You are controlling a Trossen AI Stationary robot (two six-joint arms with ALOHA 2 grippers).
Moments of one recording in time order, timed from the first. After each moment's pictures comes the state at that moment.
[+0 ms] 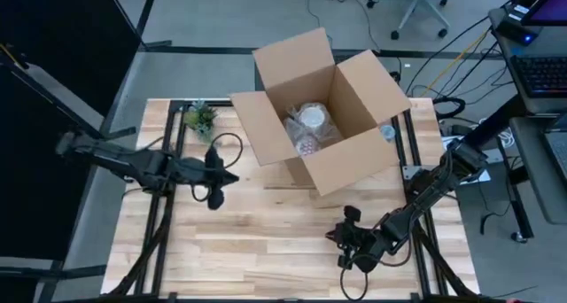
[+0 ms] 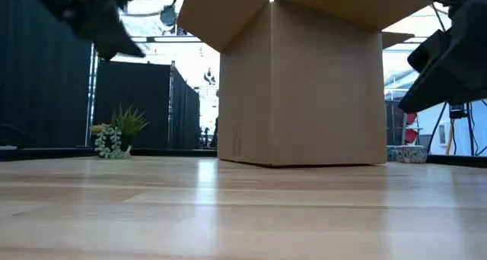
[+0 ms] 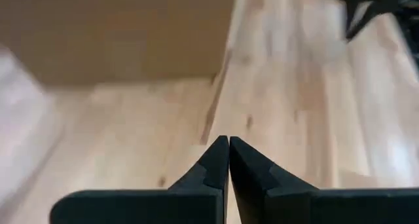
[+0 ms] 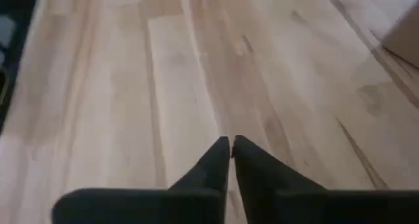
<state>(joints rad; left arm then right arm) -0.19 0.84 0.52 -0.35 -0.25 -0.42 0.75 1.63 0.79 -0.11 0.63 0.76</state>
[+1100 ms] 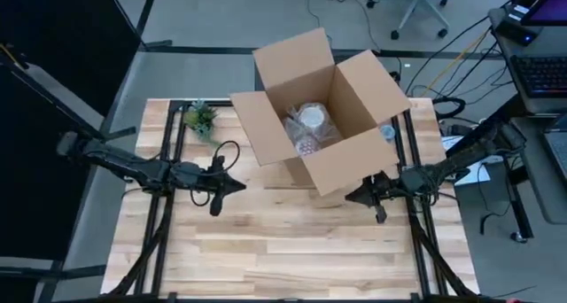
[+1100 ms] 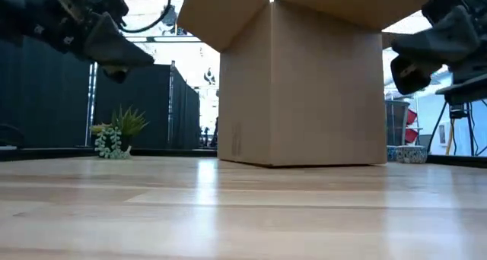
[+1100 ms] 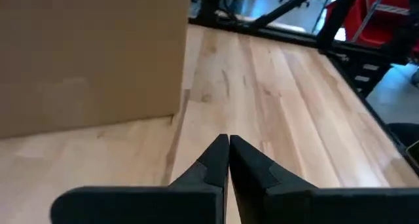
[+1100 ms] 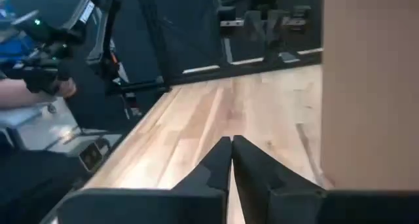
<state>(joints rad) -0.18 0.86 0.26 0.28 -0.14 -0.24 0.32 0.64 0.01 0.58 0.18 0.22</state>
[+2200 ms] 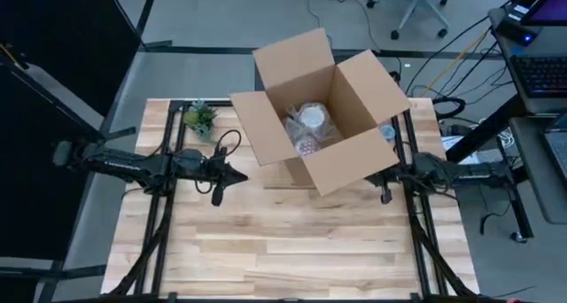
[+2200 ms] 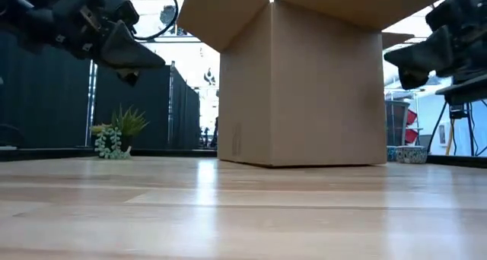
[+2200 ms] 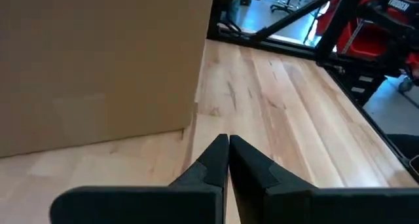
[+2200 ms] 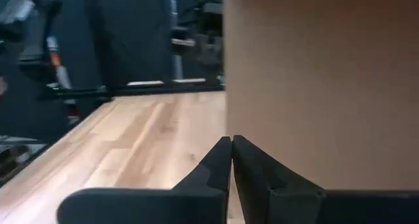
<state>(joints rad) 0.02 0.86 0.26 0.34 0.09 -0.17 -0.02 0.06 0.02 0.00 0.02 0.06</state>
